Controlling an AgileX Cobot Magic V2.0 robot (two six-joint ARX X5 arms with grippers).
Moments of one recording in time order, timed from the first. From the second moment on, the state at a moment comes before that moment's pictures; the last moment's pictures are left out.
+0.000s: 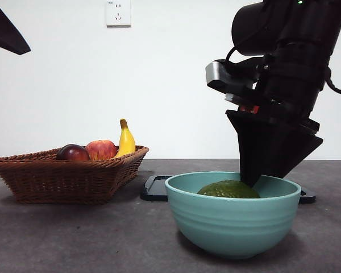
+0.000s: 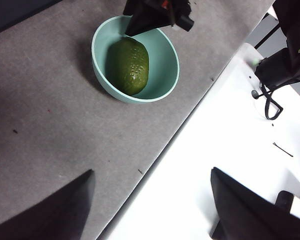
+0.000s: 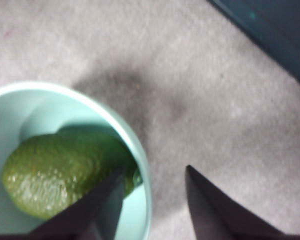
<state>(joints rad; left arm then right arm) -0.64 0.91 0.93 -0.93 0.50 -0.02 0.56 1.57 1.02 -0.74 -0.23 -0.02</state>
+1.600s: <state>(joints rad) -0.64 0.91 0.93 -0.90 0.50 -0.02 0.40 1.69 1.42 -0.80 -0.20 0.00</state>
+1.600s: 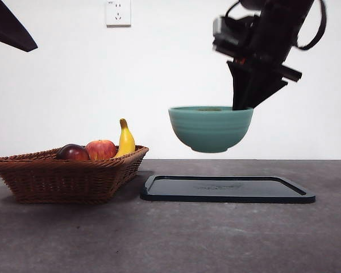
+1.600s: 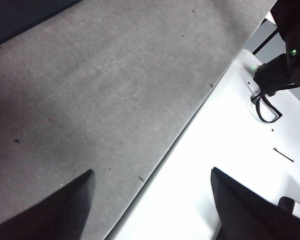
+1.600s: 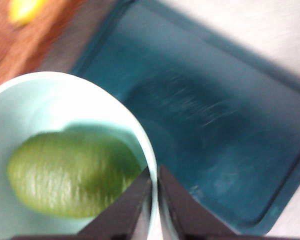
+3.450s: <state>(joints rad) -0.64 0.91 0.93 -0.90 0.50 -0.02 0.40 1.12 1.31 -0.98 -0.24 0.00</state>
